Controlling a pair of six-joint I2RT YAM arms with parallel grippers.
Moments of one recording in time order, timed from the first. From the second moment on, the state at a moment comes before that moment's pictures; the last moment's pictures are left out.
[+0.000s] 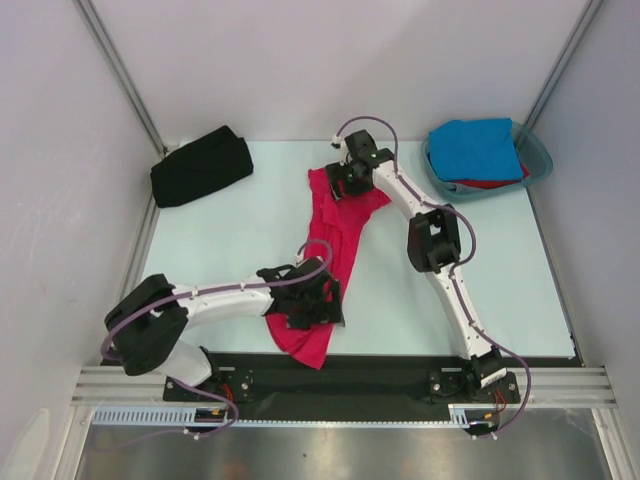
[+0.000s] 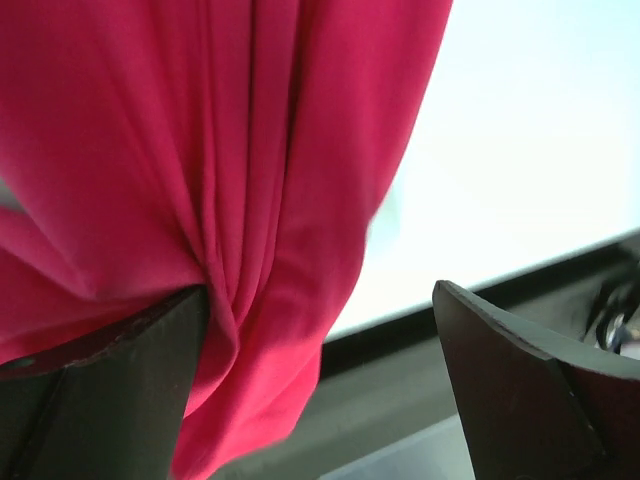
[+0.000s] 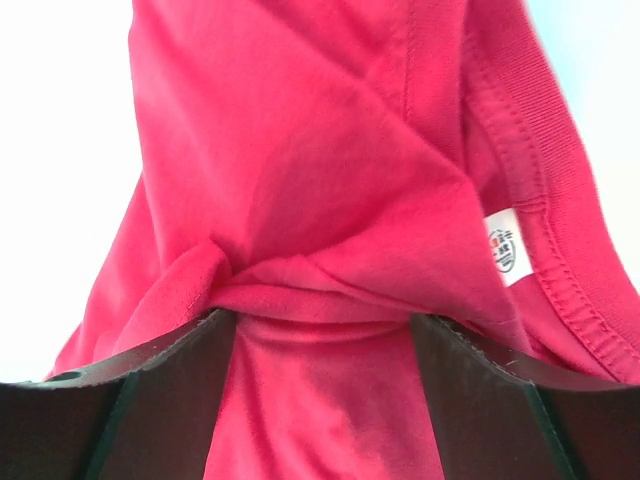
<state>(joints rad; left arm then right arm) -0.95 1.48 0.77 -0.42 0.06 -0.98 0.44 2.66 2.50 -0.78 -0.17 0.05</state>
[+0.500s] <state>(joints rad) -1.07 1.34 1.02 -0.86 -0.16 -1.03 0.43 2.57 2.35 -0.65 -0.11 0.00</state>
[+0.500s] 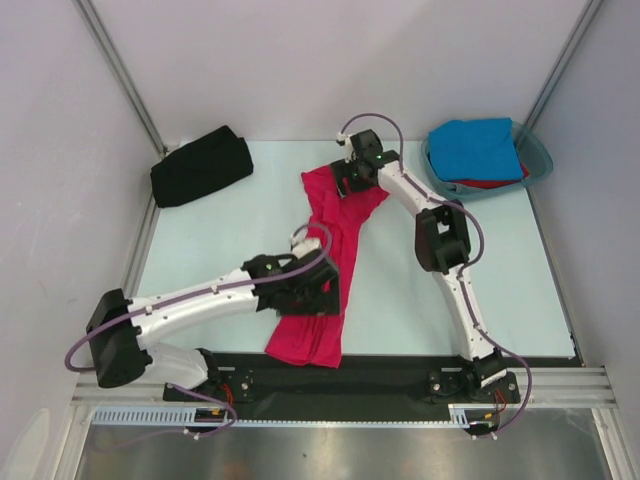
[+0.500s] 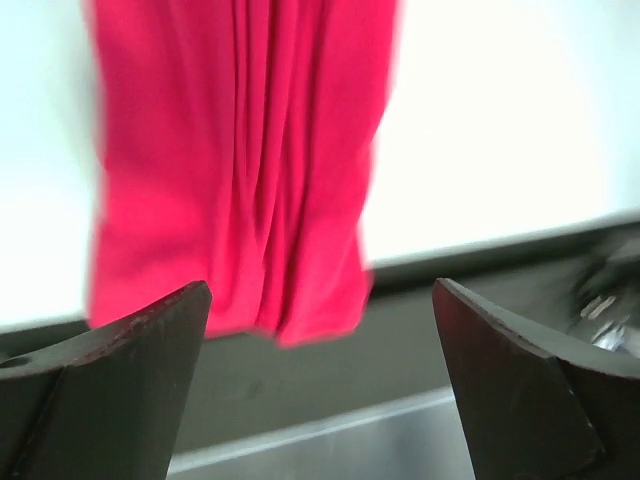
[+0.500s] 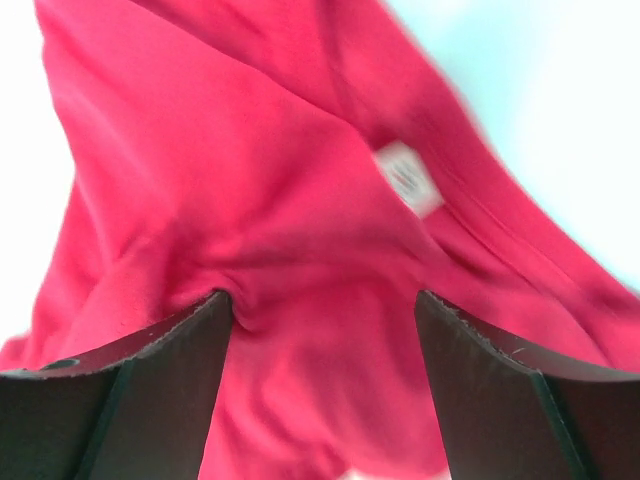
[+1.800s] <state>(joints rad) -0.45 2.03 1.42 -0.43 -0.11 -0.56 0.26 1.93 1.12 0.09 -0.48 0.76</state>
